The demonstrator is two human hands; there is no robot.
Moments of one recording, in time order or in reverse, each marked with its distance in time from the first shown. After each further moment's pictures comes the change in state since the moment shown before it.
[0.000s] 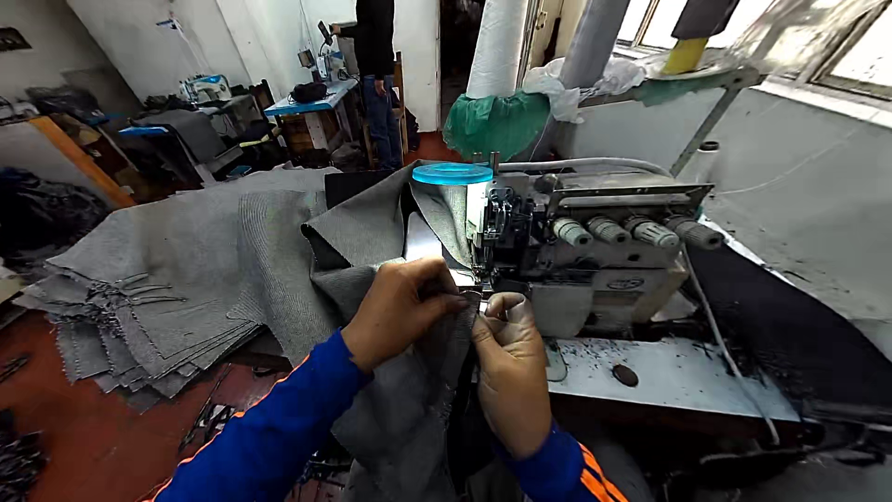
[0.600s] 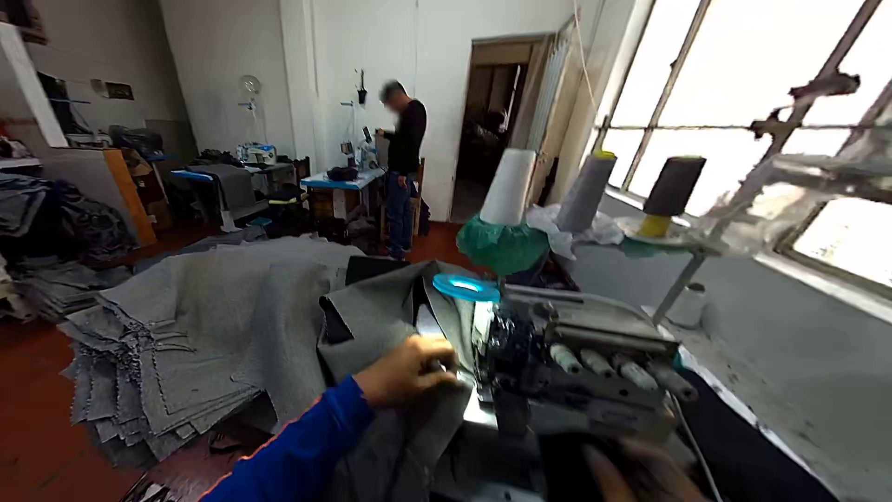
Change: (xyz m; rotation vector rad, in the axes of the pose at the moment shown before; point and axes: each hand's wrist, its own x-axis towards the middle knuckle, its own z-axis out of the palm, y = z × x) left_hand 0.027 -0.028 -0.020 0.054 -0.217 0.096; right_hand 0.014 -0.084 -0.078 -0.630 -0.103 -0.375
